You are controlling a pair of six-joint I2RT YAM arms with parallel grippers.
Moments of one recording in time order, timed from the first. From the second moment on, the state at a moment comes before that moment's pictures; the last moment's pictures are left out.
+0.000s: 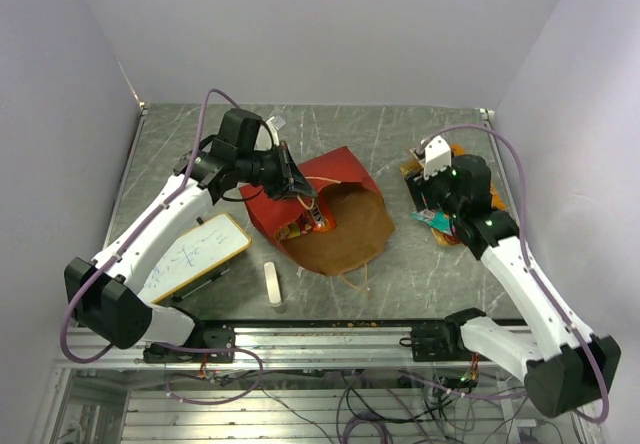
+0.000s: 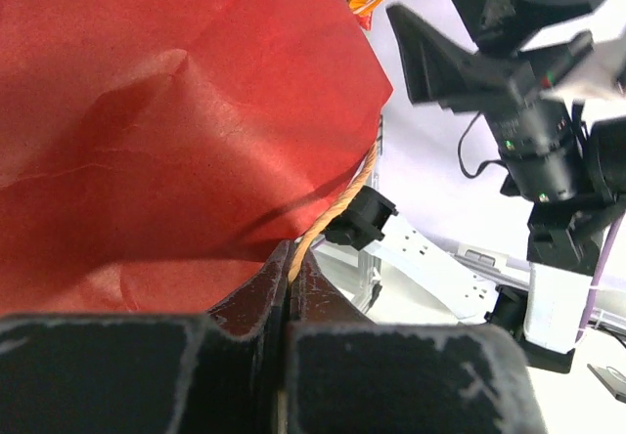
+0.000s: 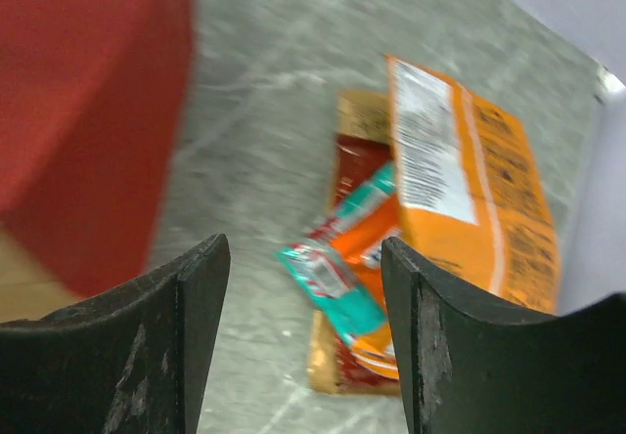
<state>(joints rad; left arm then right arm) -0.51 1.37 1.34 -0.64 0.59 -0.88 0.29 1.02 0.88 -0.35 0.09 -0.33</state>
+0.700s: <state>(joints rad) -0.52 1.30 1.29 -0.62 0.55 -0.92 0.71 0.72 0.64 -0.16 -0.63 -0.37</state>
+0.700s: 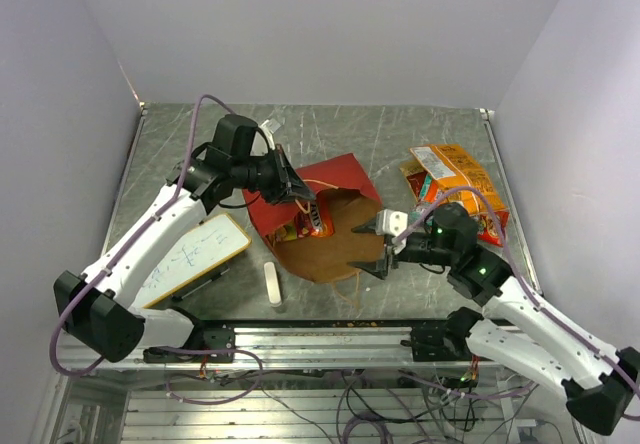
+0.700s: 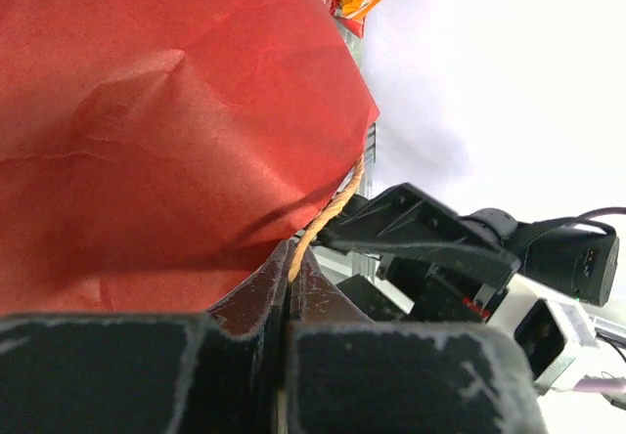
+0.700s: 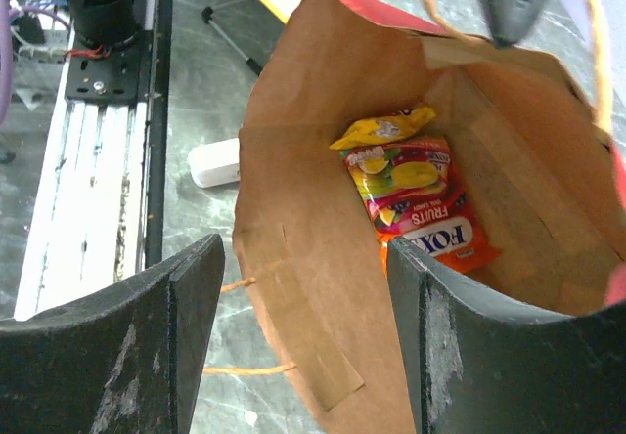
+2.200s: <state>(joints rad) -0.51 1.42 1.47 -0.84 0.49 -0.82 0.89 1.91 0.84 0.62 -0.22 -0.99</state>
